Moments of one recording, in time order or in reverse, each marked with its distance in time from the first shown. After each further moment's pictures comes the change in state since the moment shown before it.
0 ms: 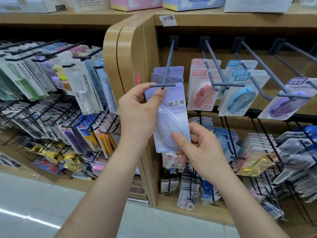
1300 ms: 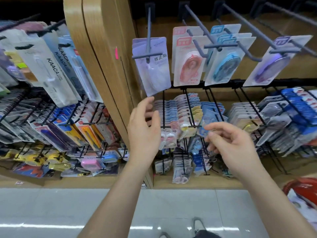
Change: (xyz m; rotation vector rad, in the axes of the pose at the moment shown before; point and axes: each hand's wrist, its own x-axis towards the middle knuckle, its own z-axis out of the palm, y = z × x) left_hand -0.059 -0.071 -0.008 0.434 -0.158 -0.126; right_hand -0.052 0.056 -0.050 -0.199 0.369 0.113
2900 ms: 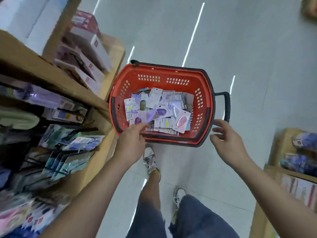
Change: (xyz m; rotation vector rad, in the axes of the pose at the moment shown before) left_hand -0.406 -0.051 0.737 0.612 -1.647 0.443; right_hand -0.282 0.509 -0.531 -0.054 0.945 1.153
